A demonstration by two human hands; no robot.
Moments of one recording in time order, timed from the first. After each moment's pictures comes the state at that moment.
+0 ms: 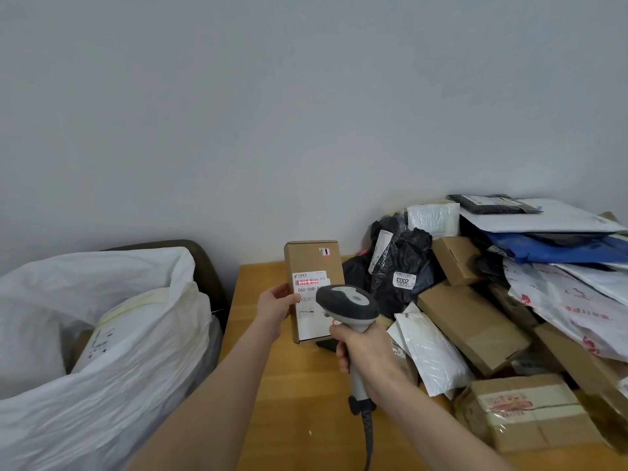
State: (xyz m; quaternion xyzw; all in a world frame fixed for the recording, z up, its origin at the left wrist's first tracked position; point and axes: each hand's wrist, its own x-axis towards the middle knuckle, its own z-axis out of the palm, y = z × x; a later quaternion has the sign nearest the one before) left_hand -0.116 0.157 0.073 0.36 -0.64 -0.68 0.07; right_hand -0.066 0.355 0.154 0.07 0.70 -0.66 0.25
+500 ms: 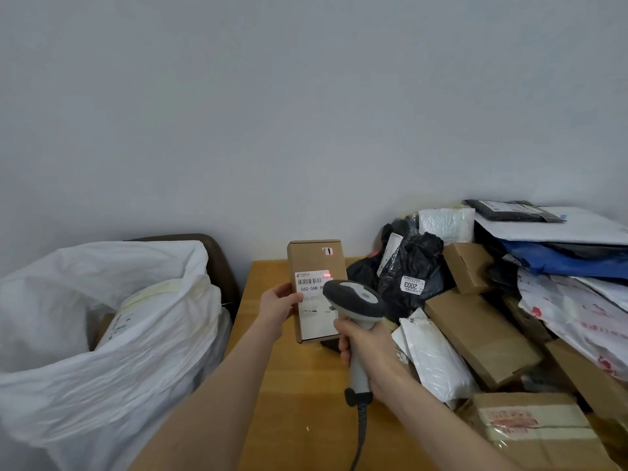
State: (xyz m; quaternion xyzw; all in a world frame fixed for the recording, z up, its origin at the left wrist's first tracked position) left_hand -0.106 0.171 0.083 0.37 -0.64 -0.67 0.09; right_hand -0.082 0.370 0.143 0.05 0.67 -0.69 0.27
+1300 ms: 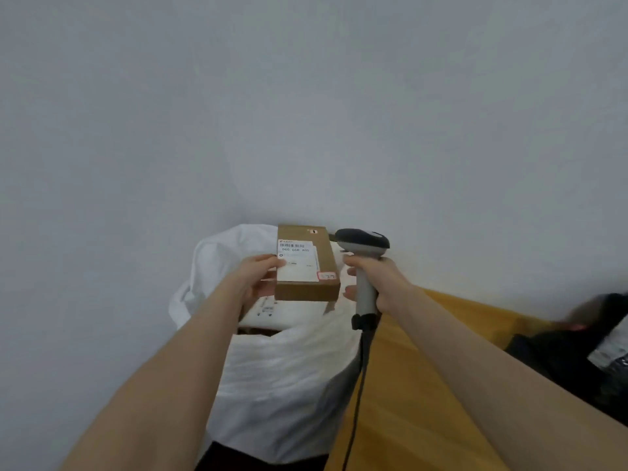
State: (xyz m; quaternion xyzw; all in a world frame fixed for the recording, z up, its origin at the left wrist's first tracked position) left_hand 0.060 -0.131 0.193 0.48 -0.58 -0.64 0.17; right_hand -0.090 0.046 0.202 -0.11 0.63 -0.63 0.44
